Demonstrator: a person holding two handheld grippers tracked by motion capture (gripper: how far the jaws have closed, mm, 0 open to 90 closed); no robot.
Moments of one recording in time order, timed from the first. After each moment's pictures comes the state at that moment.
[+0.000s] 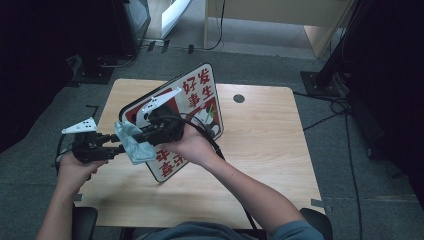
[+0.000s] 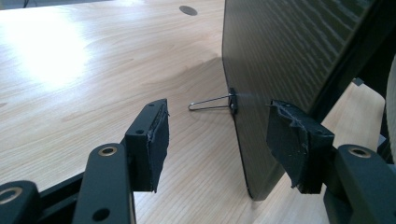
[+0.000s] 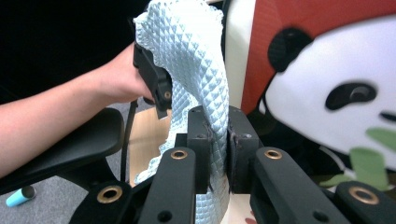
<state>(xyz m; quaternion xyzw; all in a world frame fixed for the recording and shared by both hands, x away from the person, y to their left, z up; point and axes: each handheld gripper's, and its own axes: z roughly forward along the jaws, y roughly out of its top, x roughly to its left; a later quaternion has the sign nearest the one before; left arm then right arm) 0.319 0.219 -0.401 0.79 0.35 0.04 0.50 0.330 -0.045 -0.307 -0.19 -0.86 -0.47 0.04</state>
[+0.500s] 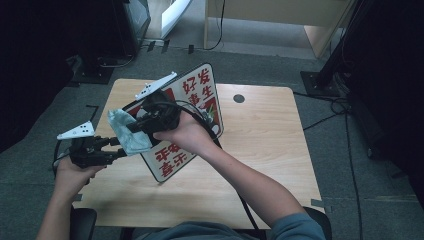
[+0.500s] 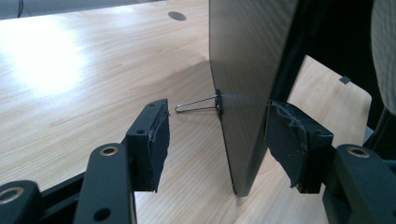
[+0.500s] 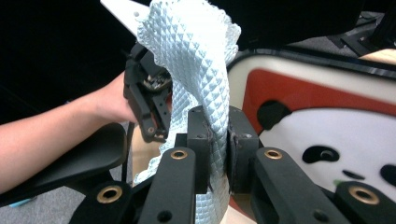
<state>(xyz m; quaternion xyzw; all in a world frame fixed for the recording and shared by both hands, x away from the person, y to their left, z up) 0.301 0.218 -0.393 0.79 0.34 0.04 0.51 0.339 -0.039 -0.275 -0.18 -0.86 -0.47 0.04</state>
